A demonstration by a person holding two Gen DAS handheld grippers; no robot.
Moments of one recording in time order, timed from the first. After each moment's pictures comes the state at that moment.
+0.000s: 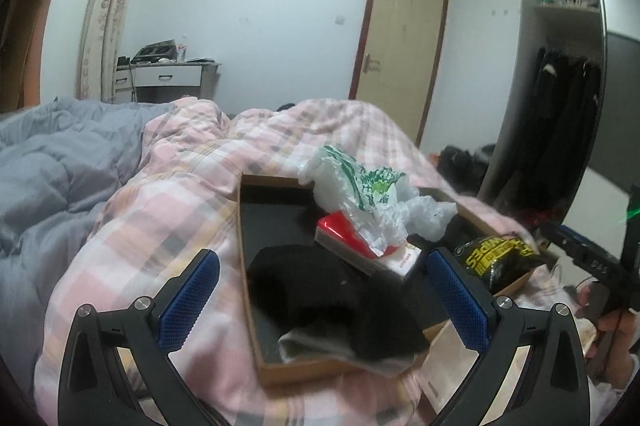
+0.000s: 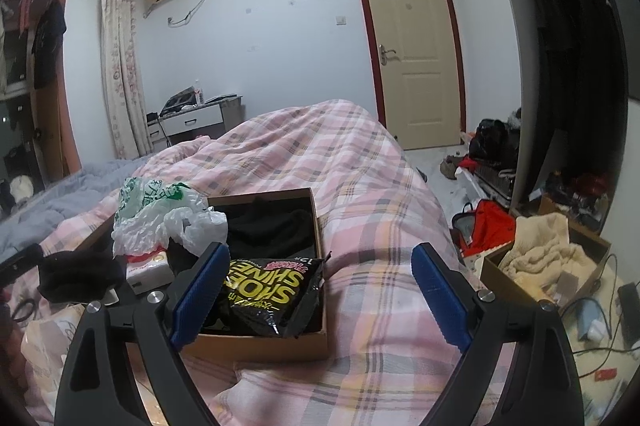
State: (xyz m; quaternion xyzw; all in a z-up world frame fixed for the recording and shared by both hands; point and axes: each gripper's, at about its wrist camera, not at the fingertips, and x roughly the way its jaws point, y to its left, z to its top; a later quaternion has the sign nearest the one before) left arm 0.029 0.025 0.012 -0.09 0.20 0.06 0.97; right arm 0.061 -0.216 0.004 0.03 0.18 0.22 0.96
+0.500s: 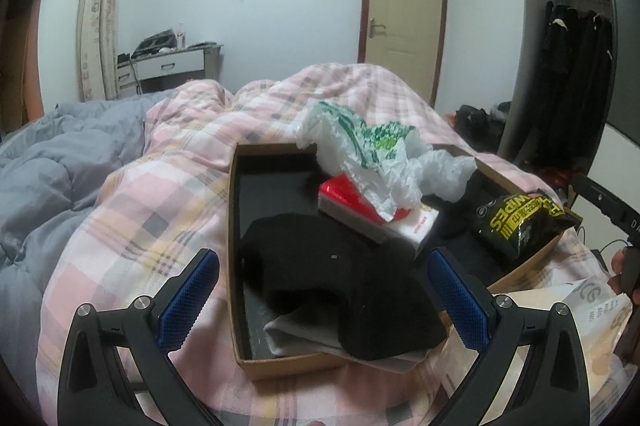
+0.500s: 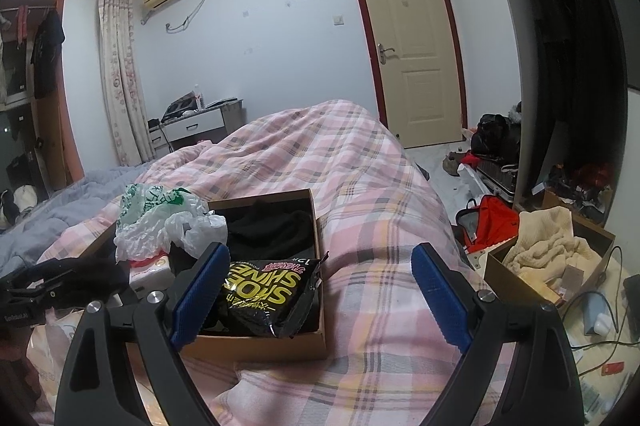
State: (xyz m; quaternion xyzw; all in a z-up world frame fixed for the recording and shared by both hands) left arm 0.045 0.013 -0.006 -0.05 0.26 0.08 0.96; right arm 0.059 -0.218 0.004 0.04 0.18 0.22 0.96
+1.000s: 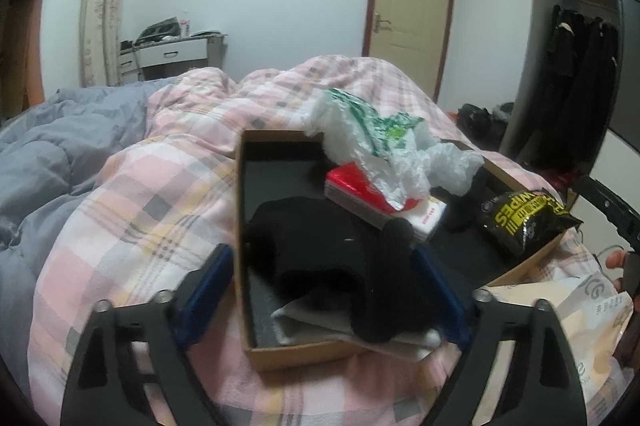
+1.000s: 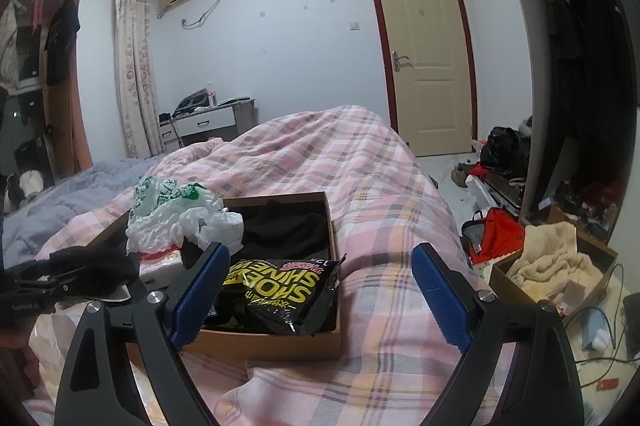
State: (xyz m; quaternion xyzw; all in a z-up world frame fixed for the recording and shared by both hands) left arm 0.043 0.023 -0.012 -0.07 0.27 0.09 0.96; right arm 0.050 -0.210 0.006 0.01 0.17 0.24 0.96
